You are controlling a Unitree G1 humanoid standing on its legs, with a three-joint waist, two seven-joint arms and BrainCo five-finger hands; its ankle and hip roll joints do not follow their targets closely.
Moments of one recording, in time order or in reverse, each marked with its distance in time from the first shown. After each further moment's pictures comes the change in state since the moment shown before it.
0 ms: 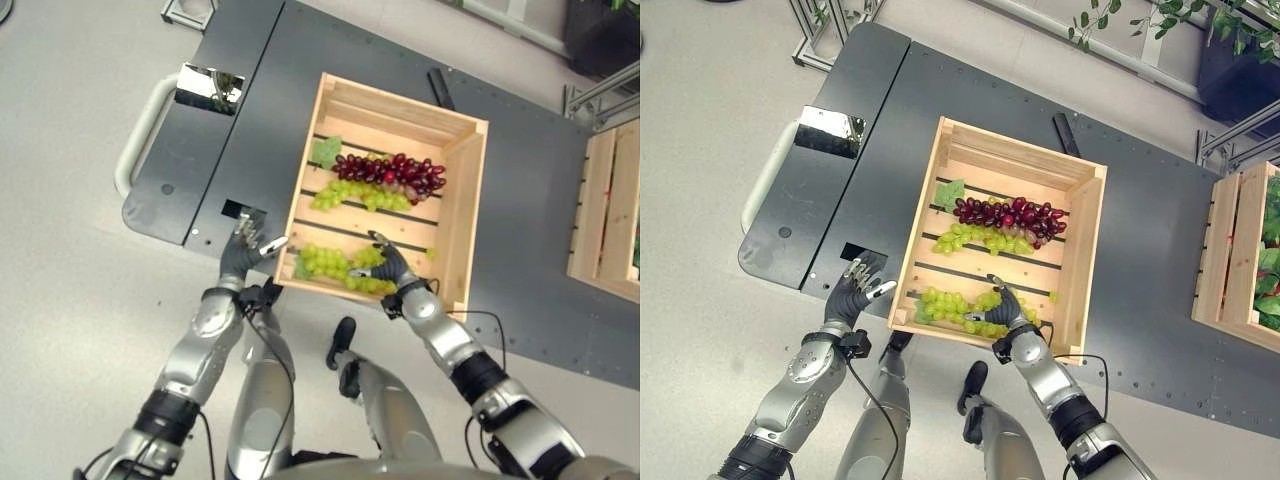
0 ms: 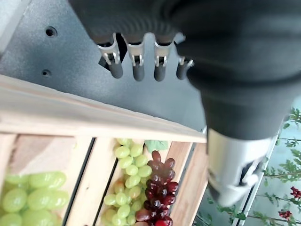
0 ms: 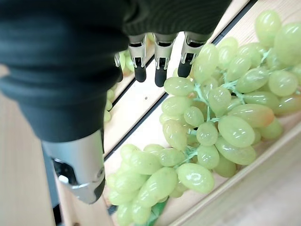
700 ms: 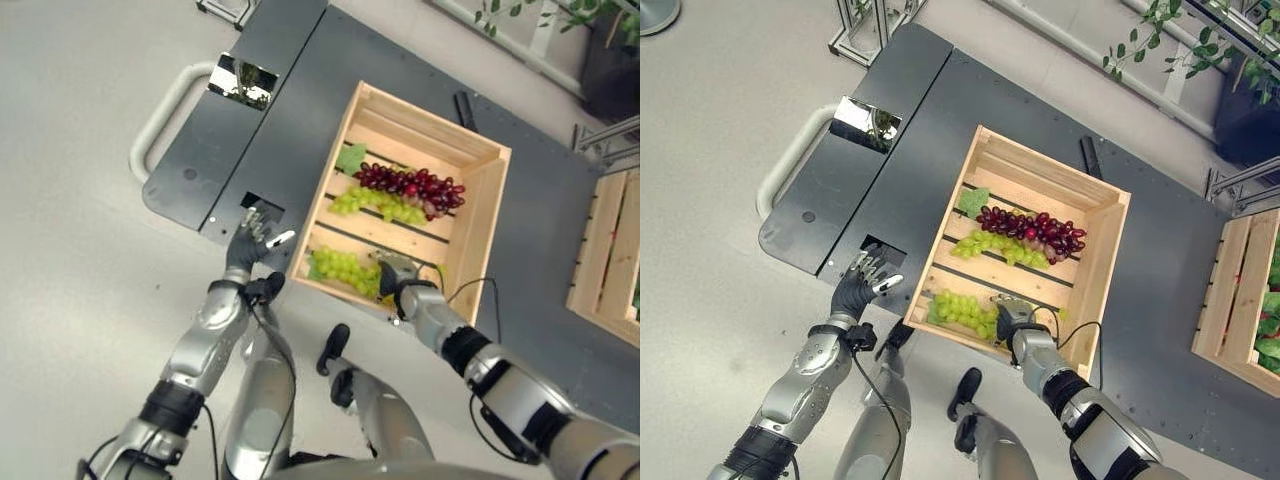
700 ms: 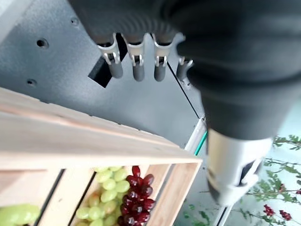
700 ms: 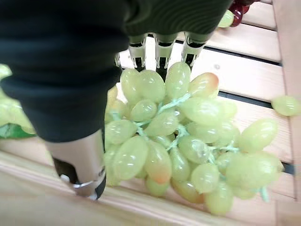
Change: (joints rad) left arm -0.044 -0.016 -0.012 0.000 0.000 0.002 0.004; right arm -0.118 -0.024 0.186 0.298 -0.519 0.090 0.105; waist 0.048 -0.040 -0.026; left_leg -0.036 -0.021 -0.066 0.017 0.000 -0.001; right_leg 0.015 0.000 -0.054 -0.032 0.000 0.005
